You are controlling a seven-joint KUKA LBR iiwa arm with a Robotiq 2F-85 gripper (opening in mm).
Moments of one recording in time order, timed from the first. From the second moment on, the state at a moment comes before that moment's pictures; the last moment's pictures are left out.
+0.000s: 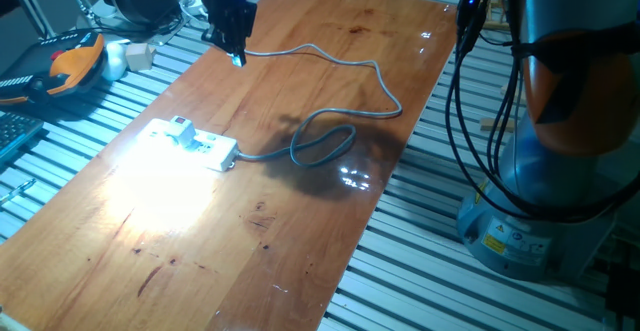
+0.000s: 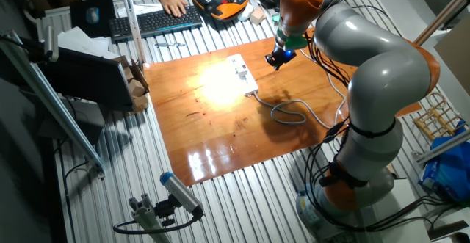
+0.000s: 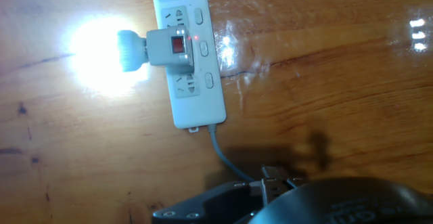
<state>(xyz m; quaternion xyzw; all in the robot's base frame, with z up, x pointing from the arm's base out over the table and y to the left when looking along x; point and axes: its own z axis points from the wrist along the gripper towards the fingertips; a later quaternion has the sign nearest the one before) 0.543 0.029 0.242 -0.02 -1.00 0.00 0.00</state>
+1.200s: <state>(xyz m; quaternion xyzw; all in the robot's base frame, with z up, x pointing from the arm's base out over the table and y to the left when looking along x) 0.547 0.031 0.257 0.00 -1.00 0.00 0.00</state>
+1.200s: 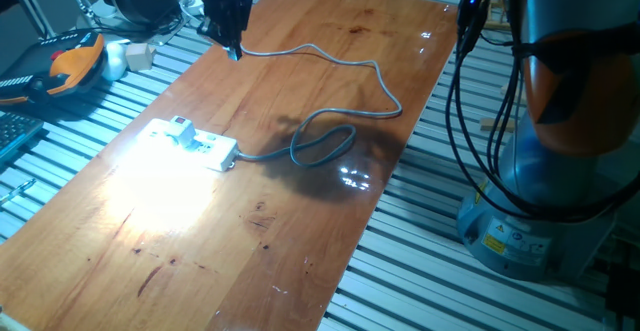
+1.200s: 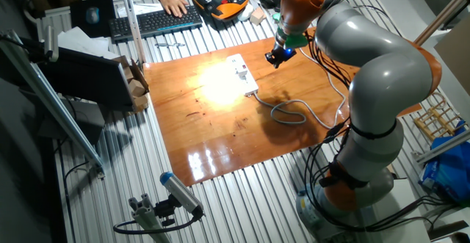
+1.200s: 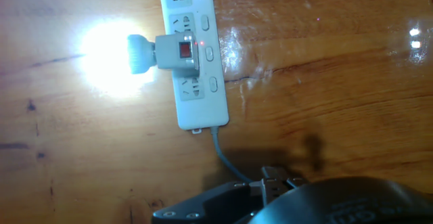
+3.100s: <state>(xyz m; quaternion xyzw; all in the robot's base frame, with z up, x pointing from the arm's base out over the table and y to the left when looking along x) 0.543 0.030 0.226 0.00 -1.00 -0.01 -0.03</state>
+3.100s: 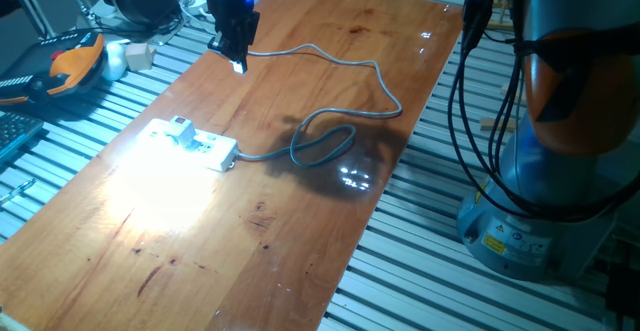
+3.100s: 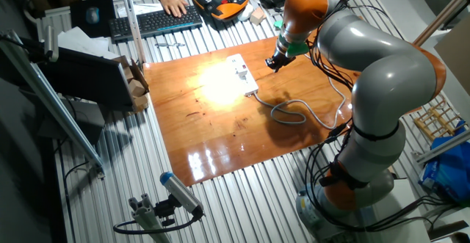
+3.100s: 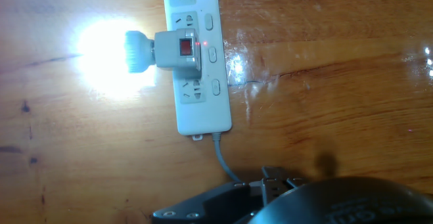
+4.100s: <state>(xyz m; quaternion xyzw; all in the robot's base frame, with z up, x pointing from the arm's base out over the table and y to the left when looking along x) 0.542 0.025 0.226 0.00 -1.00 -0.01 -0.04</state>
